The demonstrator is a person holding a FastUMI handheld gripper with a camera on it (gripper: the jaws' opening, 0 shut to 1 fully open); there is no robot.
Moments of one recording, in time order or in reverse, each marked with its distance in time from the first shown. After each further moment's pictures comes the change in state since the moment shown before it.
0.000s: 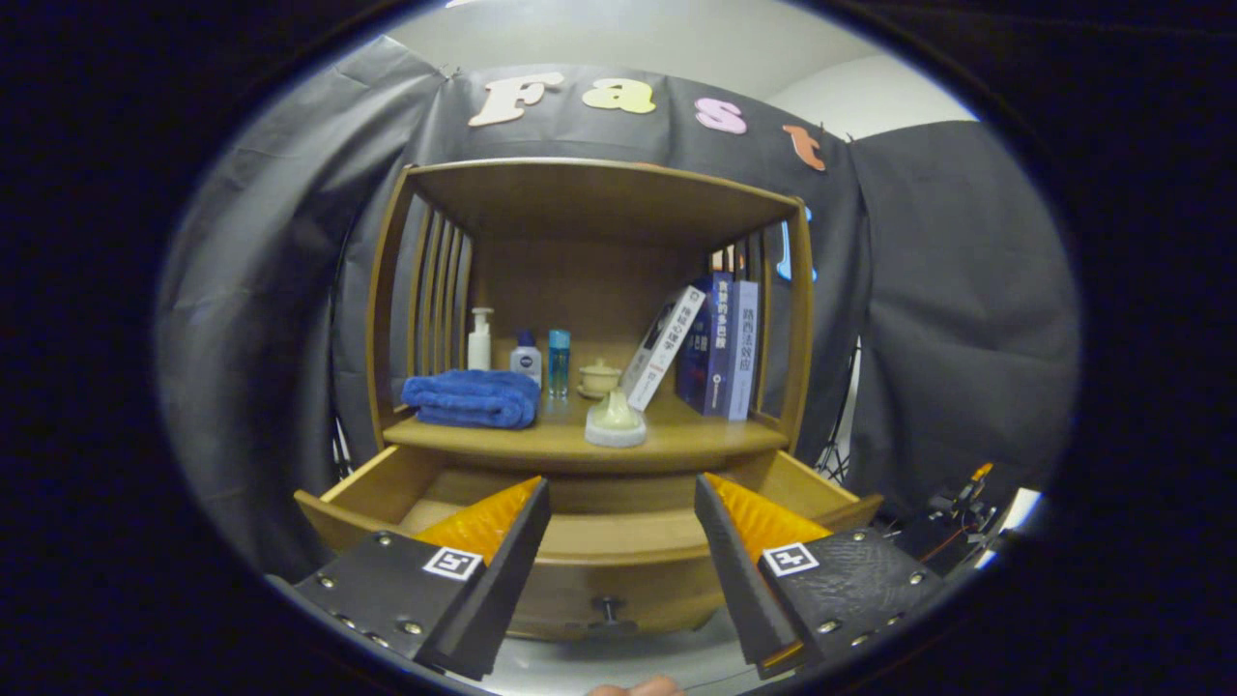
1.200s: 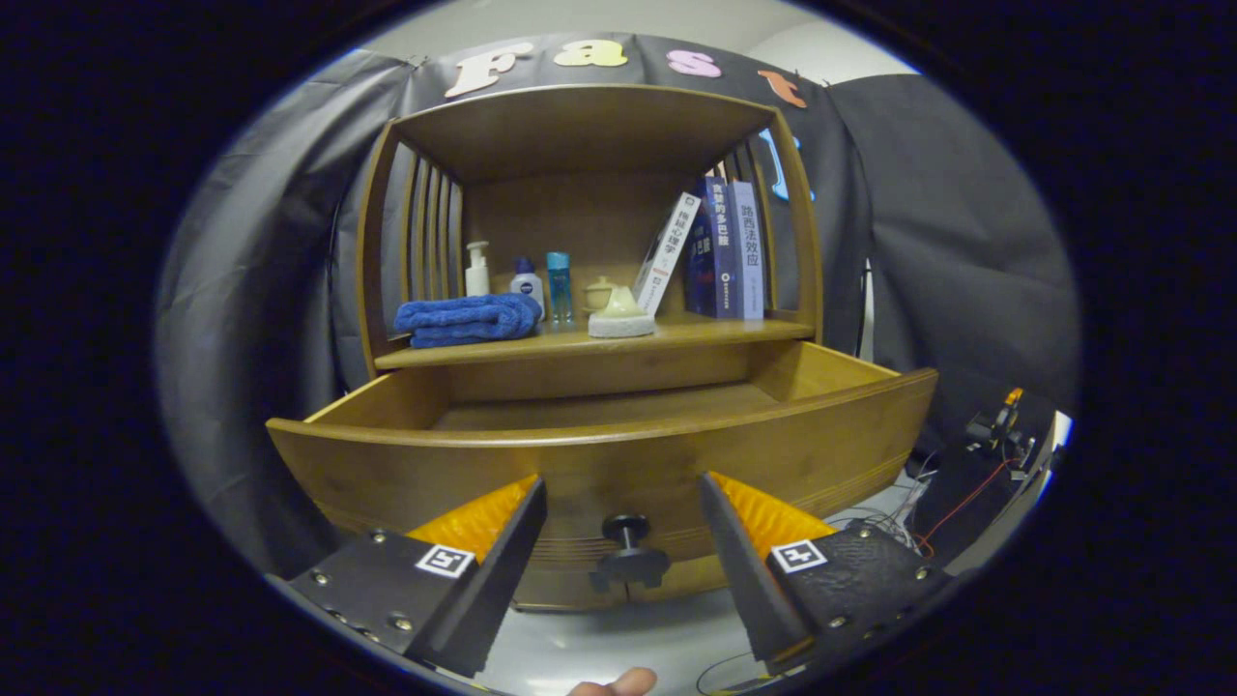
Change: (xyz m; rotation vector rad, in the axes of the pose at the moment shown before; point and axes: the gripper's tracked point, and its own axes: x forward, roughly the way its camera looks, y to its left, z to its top) arm 0.020 0.007 -0.102 0.087 0.149 0.069
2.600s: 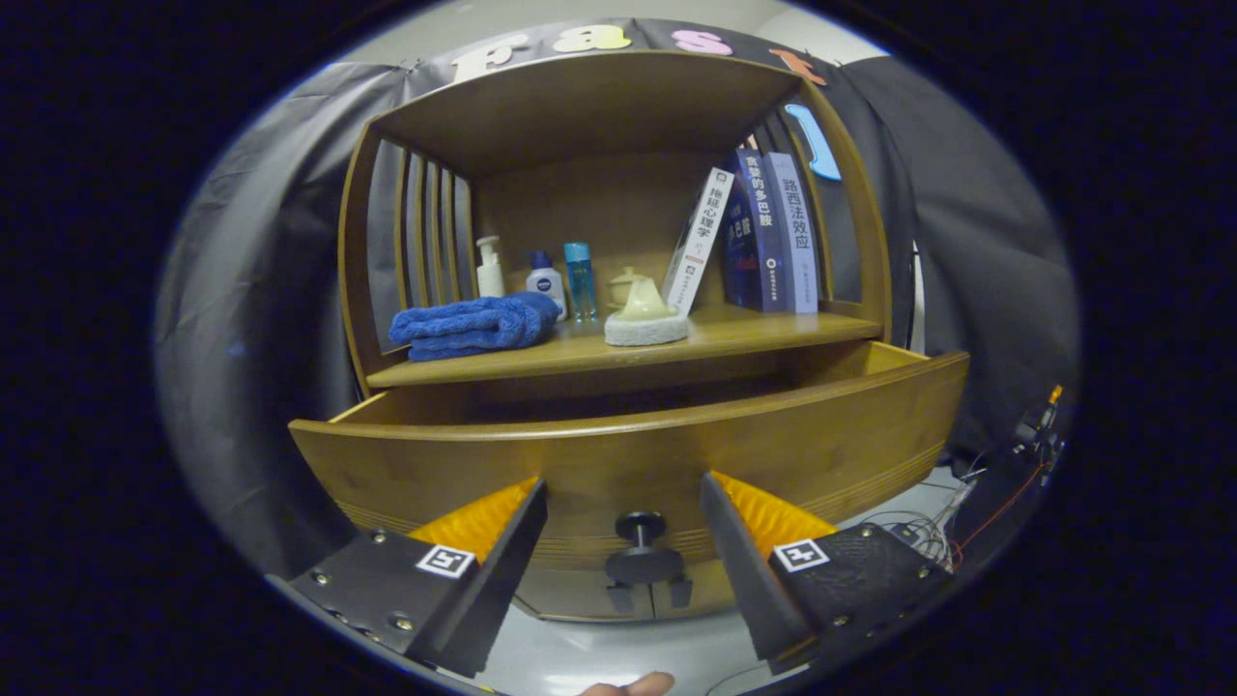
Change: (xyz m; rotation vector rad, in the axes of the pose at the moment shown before) arm 0.079 0.006 0.025 0.016 0.027 0.096
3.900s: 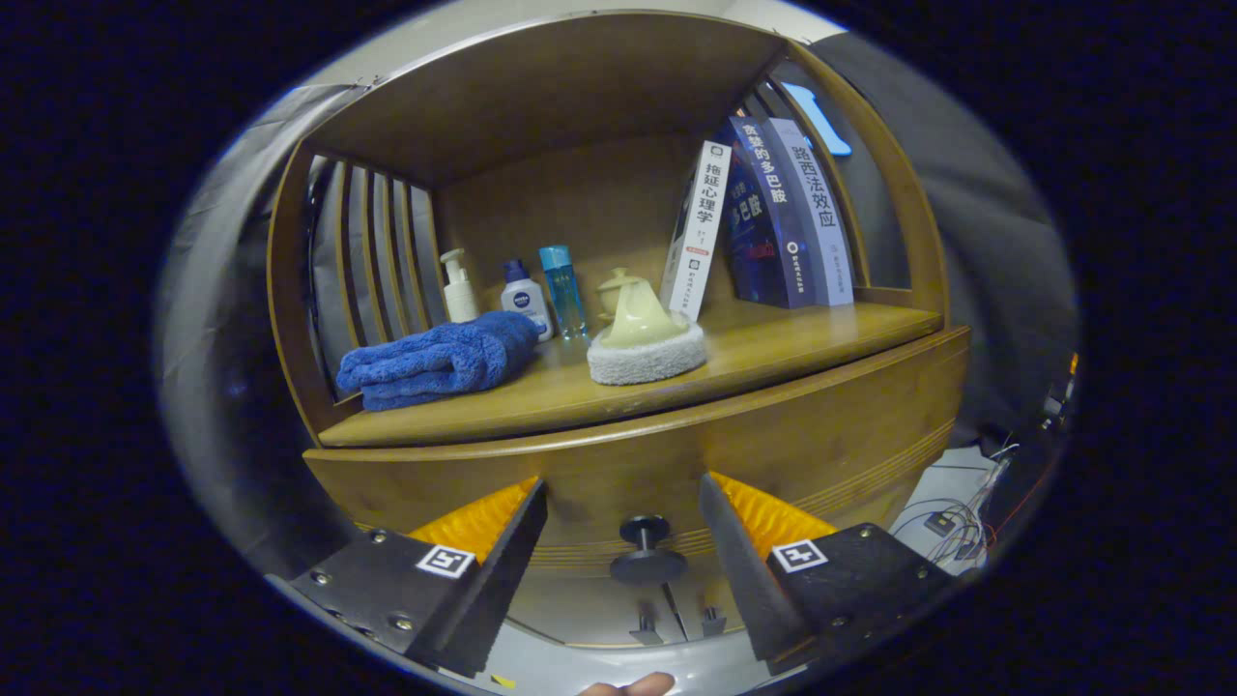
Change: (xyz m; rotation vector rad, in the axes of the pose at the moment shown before) arm 0.080 0.004 0.020 0.101 -0.003 0.017
